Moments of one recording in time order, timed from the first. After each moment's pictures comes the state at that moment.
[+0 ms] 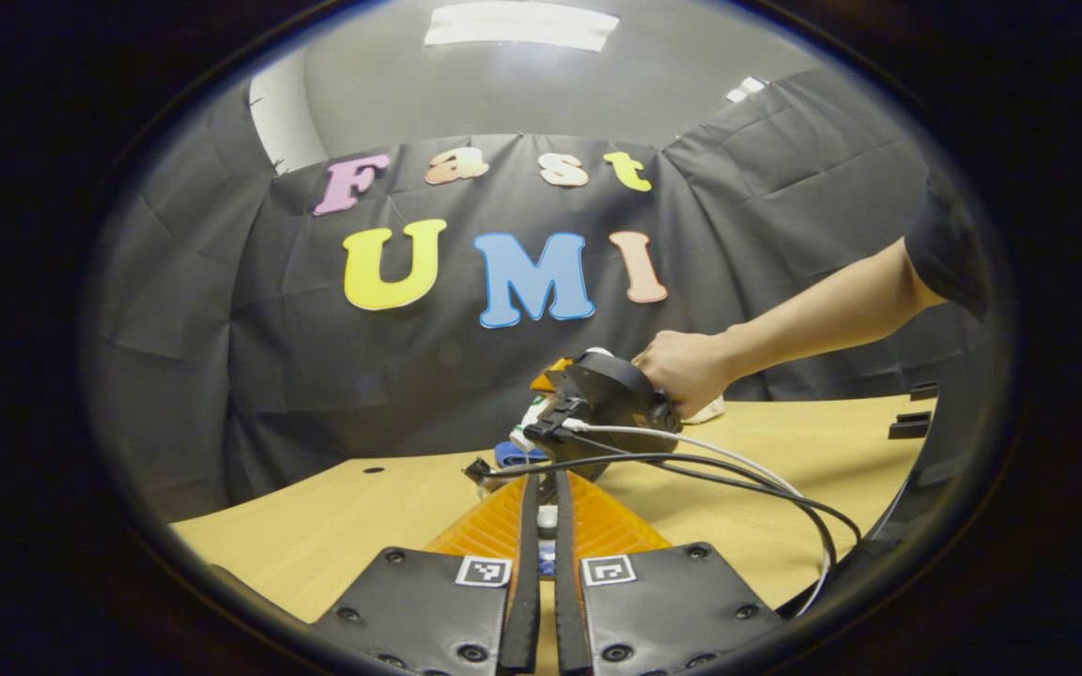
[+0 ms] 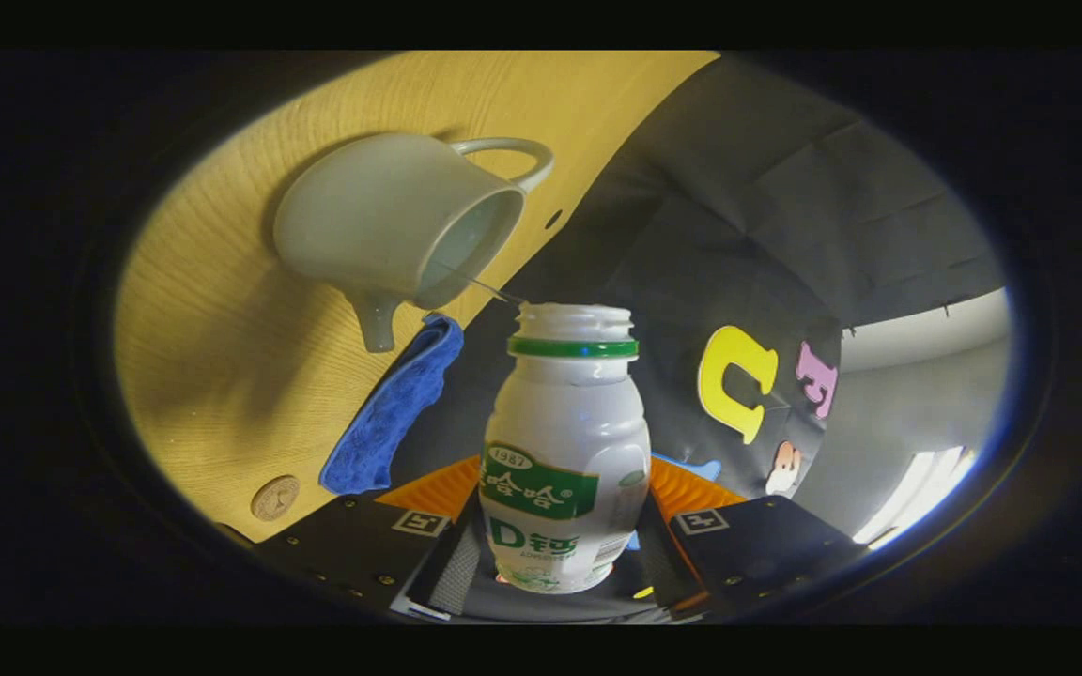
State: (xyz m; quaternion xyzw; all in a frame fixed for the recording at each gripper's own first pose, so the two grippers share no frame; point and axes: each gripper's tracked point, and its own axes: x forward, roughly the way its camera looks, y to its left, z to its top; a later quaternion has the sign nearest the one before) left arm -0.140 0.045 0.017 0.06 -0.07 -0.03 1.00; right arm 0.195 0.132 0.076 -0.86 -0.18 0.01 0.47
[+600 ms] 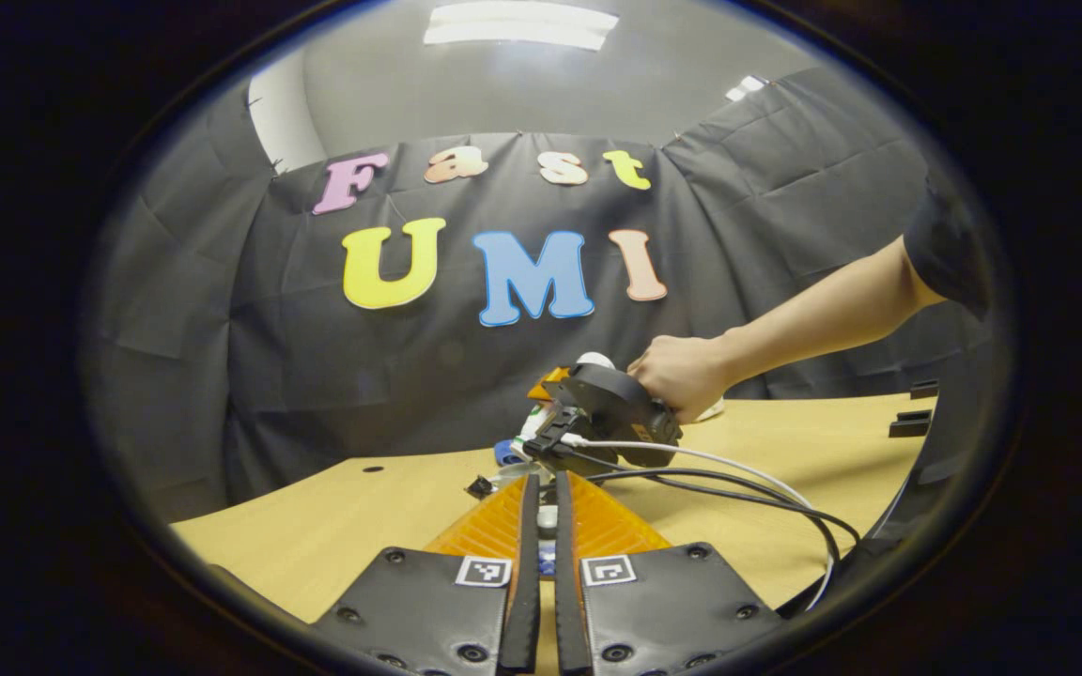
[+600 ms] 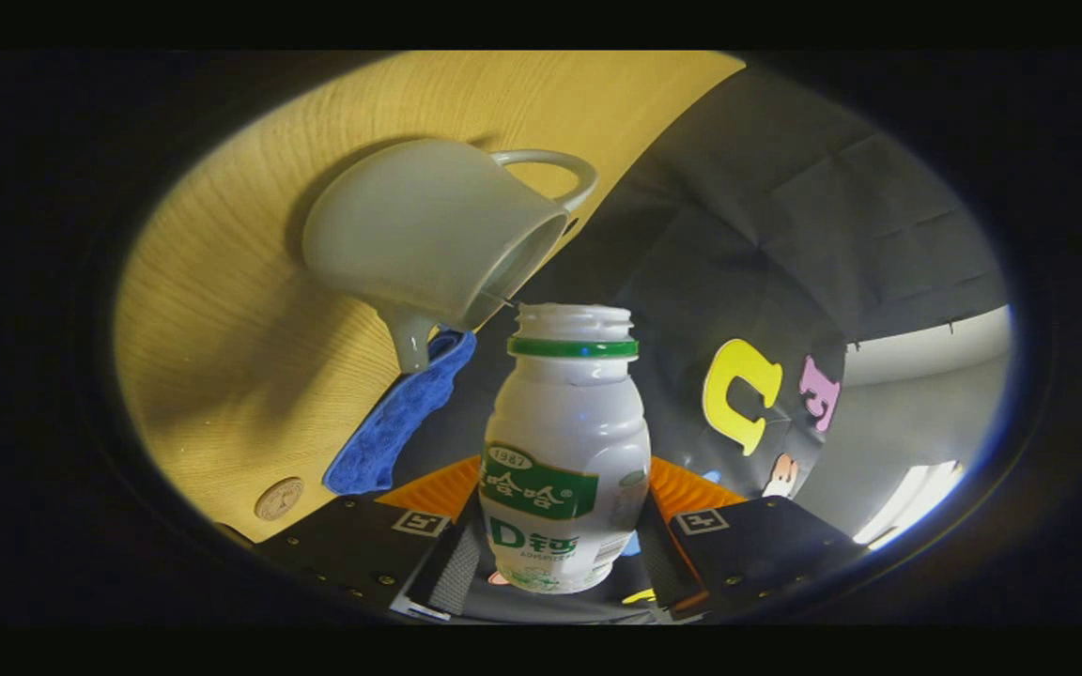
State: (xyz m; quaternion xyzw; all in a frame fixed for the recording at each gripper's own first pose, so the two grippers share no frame) left arm -0.139 0.044 0.016 0.06 -0.06 -0.03 1.00; right arm 0.197 0.134 0.062 -0.87 -0.18 0.02 0.46
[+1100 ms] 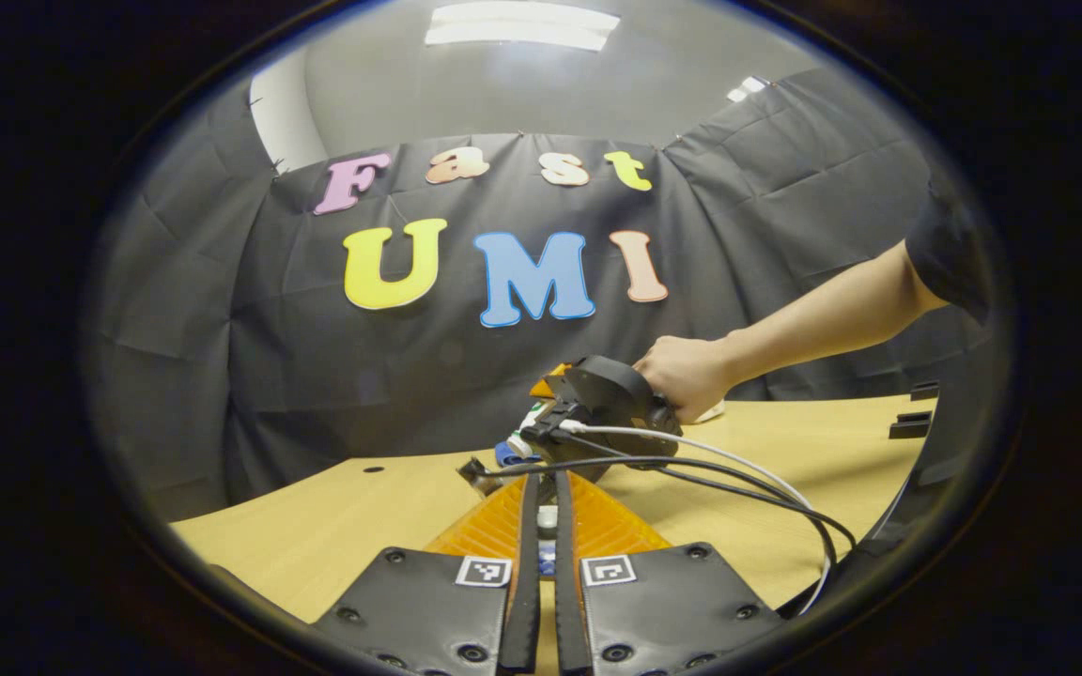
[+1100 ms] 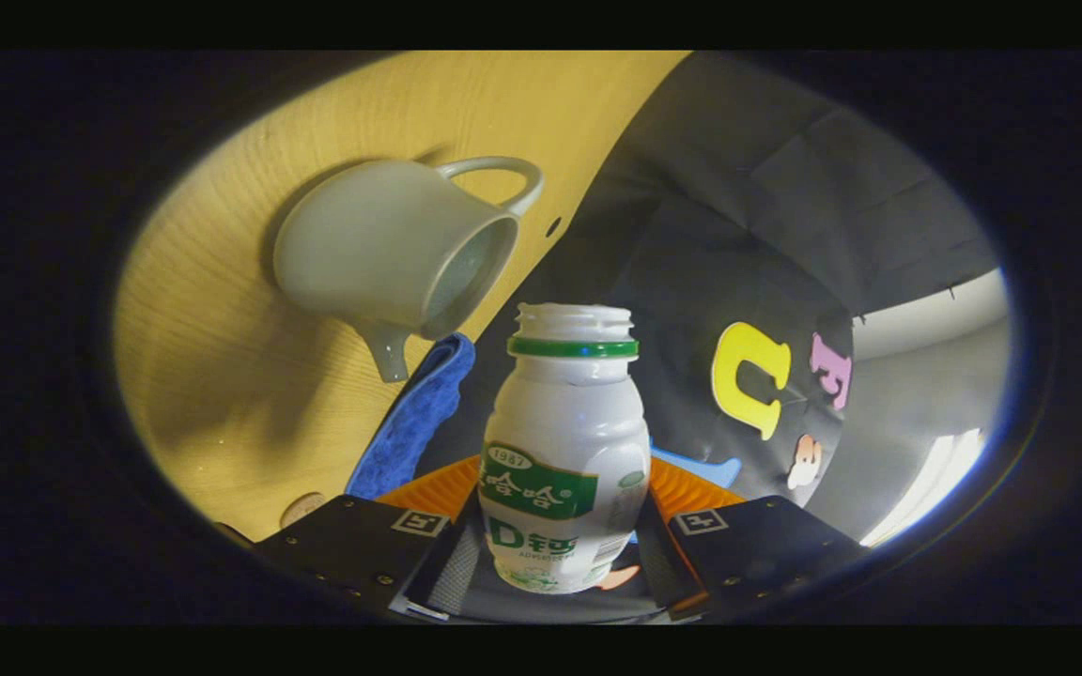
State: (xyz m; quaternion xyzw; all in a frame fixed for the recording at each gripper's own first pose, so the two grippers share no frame) left arm -0.139 0.046 0.015 0.06 -0.06 -0.03 1.00; right arm 0.199 0.130 0.061 -0.83 -0.16 0.04 0.53
